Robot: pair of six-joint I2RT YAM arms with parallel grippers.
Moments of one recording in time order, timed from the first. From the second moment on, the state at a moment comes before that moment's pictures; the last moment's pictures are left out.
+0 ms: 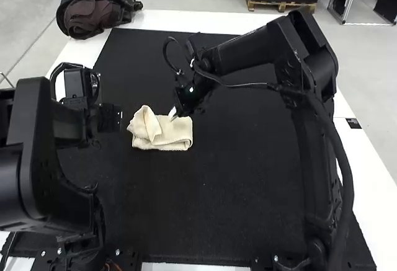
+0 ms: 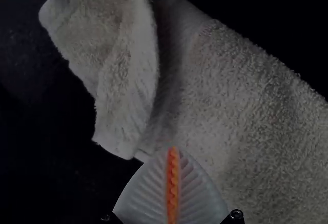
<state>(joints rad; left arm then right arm) 0.27 1.12 0.34 0.22 0.05 0.15 0.75 2.10 1.50 -0.40 -0.45 0.08</state>
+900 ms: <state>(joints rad) 0.27 1.12 0.34 0.24 0.05 0.15 0.77 2.19 1.50 -0.33 -0.45 0.11</state>
